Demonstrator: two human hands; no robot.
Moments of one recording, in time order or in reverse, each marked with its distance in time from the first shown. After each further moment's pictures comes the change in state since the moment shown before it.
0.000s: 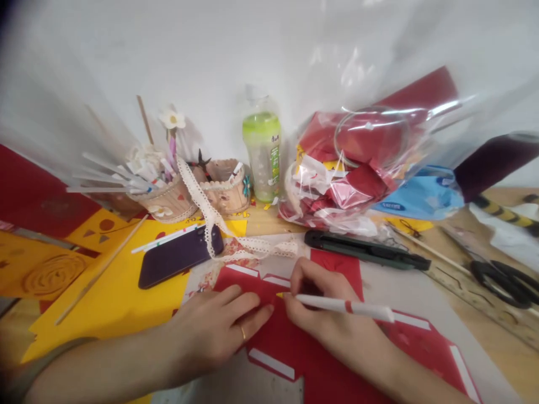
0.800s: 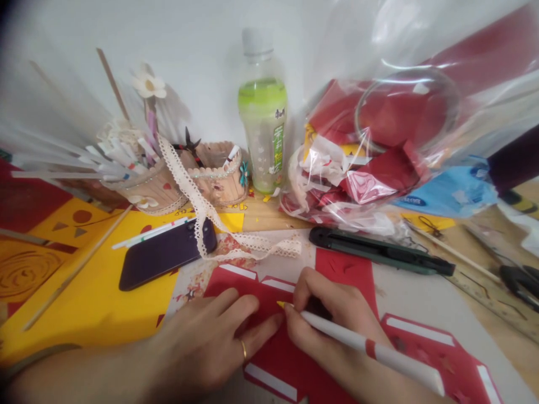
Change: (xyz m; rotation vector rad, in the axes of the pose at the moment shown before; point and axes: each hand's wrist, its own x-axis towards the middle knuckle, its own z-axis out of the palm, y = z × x) left_hand 0.007 0.001 -0.003 -0.055 -0.100 -0.001; right_hand -0.005 0.005 0.003 -0.192 0.019 -0.074
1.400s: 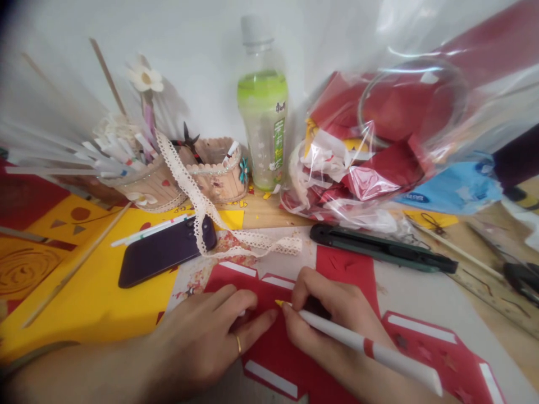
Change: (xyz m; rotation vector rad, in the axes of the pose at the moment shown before) left_hand -0.002 0.002 0.002 -0.067 0.021 -0.079; right_hand -0.002 0.003 0.001 -0.066 -0.055 -0.018
